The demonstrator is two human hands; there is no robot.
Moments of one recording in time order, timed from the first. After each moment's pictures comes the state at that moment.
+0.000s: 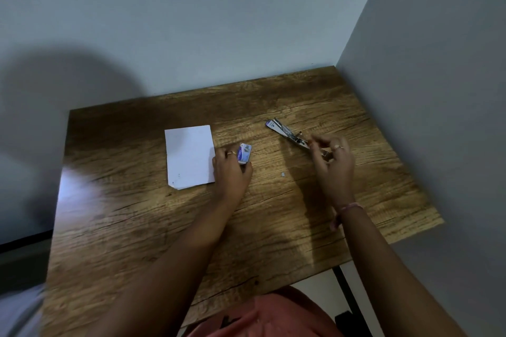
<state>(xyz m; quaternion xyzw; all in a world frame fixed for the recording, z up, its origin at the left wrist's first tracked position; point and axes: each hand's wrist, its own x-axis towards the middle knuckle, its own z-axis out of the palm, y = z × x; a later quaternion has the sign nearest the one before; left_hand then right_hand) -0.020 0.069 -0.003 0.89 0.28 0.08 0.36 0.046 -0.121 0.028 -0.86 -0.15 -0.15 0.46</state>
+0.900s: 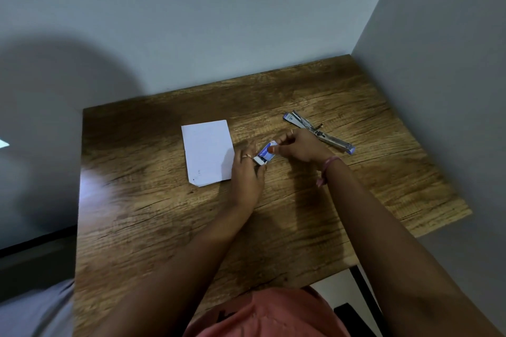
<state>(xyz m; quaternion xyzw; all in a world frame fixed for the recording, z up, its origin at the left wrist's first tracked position) -0.040 0.080 -0.009 0.86 0.21 0.10 0.45 0.076 -0.032 0.026 -0.84 -0.12 0.29 0.44</state>
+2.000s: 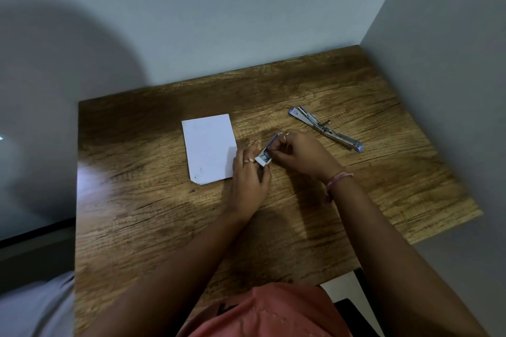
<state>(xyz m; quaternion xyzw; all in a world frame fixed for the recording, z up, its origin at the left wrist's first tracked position) -0.052 0.087 -0.023 0.87 0.16 0.12 0.46 0.057 -0.029 0.026 -0.89 -0.35 0.13 0.26</state>
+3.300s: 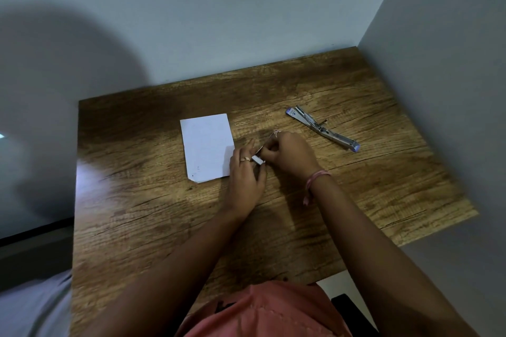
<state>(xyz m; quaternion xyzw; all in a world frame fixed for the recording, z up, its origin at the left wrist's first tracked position) -0.053 0.085 -0.019 0.86 0.17 0.12 0.47 0.046 -0.005 0.021 -0.93 -0.22 0.15 0.25</state>
